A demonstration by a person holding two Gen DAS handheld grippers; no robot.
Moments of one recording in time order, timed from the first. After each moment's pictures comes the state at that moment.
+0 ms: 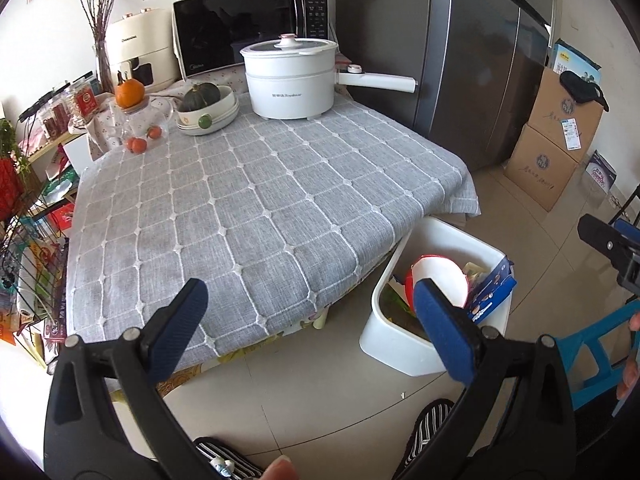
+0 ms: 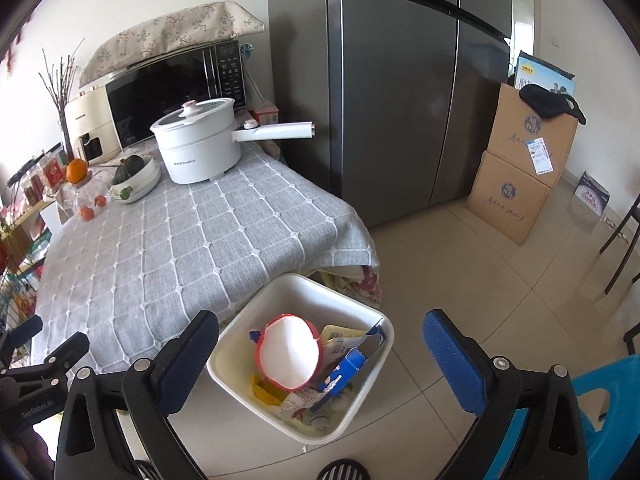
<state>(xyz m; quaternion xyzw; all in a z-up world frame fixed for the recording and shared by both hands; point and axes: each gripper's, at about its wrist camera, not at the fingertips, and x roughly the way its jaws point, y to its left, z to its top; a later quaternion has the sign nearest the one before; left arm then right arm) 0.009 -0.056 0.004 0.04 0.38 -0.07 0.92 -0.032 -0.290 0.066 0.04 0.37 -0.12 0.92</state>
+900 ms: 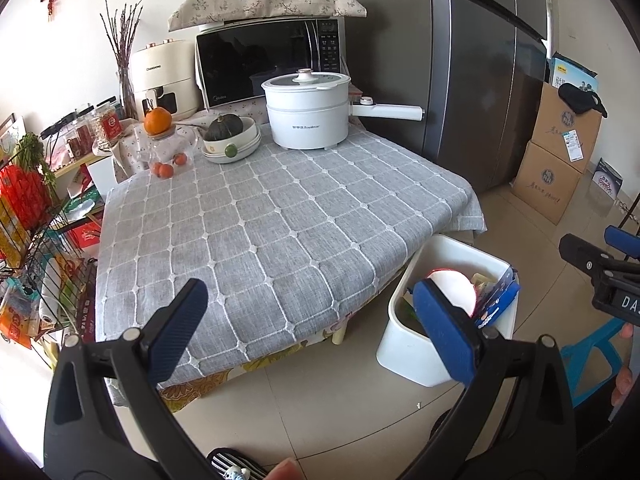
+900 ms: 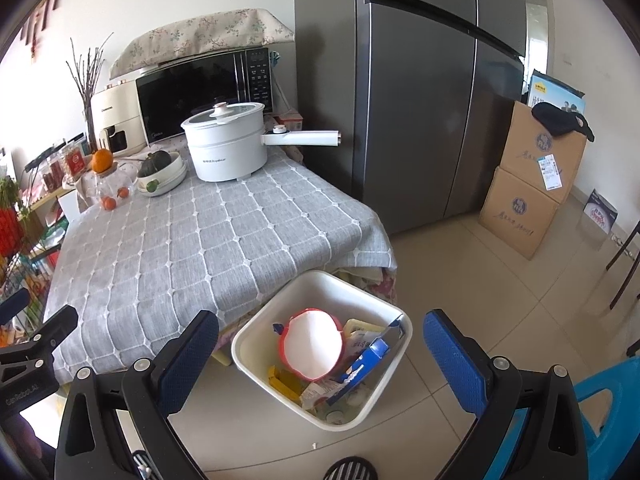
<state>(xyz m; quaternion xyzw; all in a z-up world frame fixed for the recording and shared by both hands) -0.024 -0.041 0.020 0.05 0.33 -0.05 0.94 -0.054 -0.257 0.067 0.02 0.36 -0.09 0.93</state>
